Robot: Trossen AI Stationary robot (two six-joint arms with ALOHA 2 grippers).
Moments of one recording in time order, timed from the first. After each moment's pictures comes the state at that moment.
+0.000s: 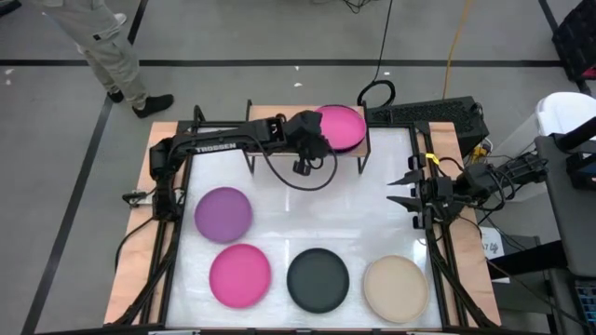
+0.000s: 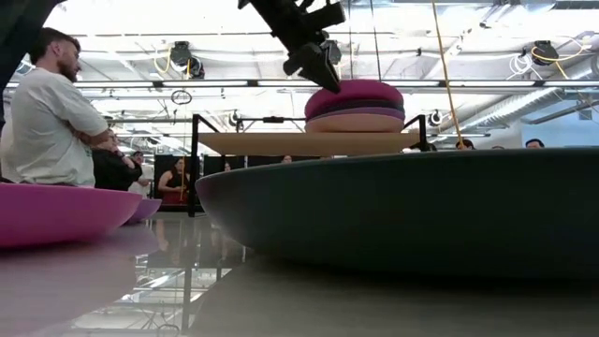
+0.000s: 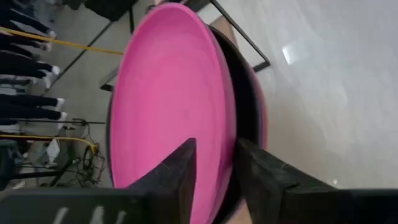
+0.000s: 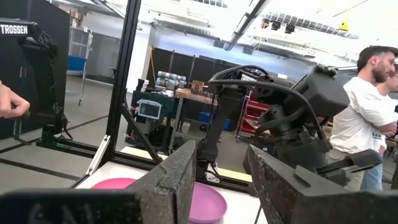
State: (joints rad) left arm 0.23 1.91 1.82 -0.62 -0.19 0.77; right arm 0.36 0.44 0.50 0.13 0.28 -0.27
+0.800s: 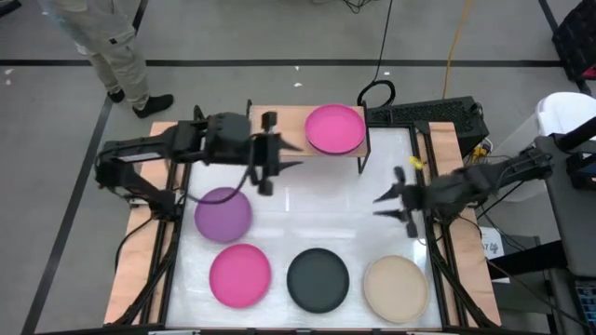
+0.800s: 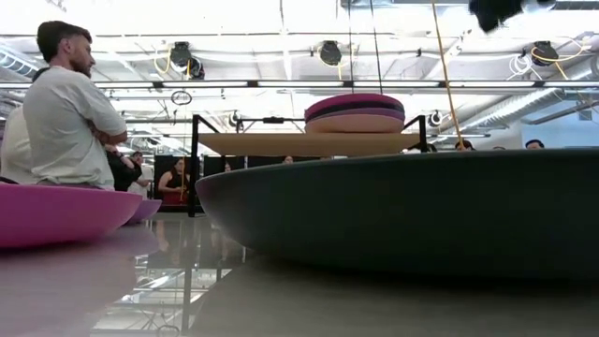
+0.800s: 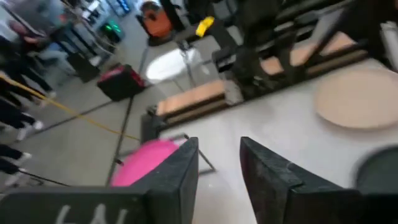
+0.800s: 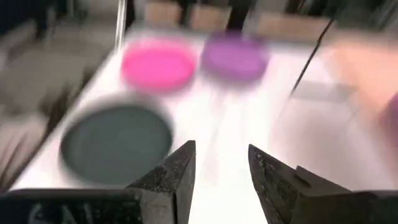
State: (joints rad) left arm 0.01 1.48 1.77 -0.67 -0.10 0.42; right arm 0.36 0.71 0.75 -0.56 0.22 0.09
